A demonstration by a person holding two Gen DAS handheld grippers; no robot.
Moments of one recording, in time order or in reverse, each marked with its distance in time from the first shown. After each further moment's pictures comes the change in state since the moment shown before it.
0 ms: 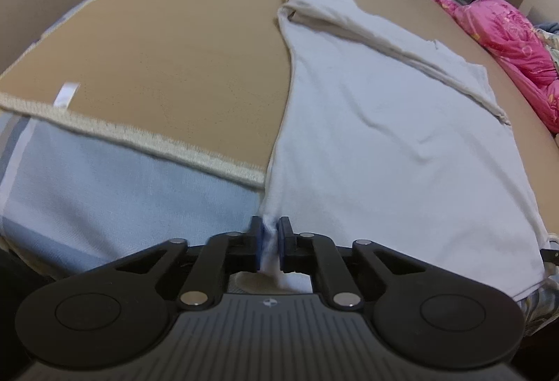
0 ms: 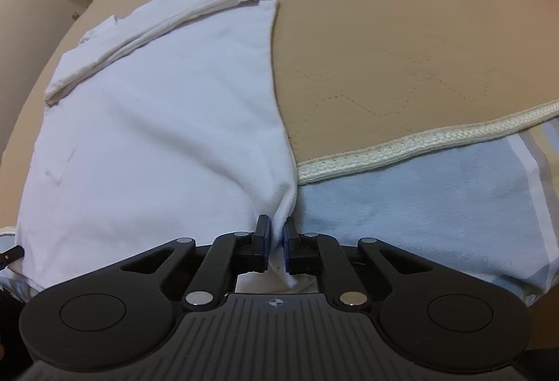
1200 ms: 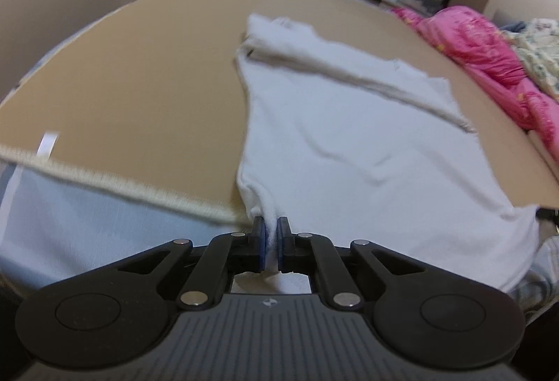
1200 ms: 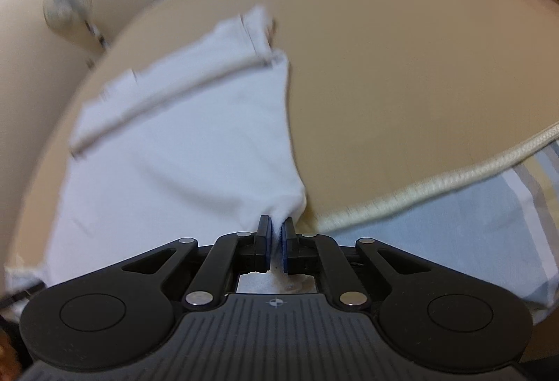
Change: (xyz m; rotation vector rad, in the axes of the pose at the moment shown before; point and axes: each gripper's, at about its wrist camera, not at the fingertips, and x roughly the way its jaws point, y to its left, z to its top) left arm -0.034 -0.019 0.008 0.098 -0.130 -0.099; right arm -0.050 0.002 0.017 0.065 -0.231 0.118
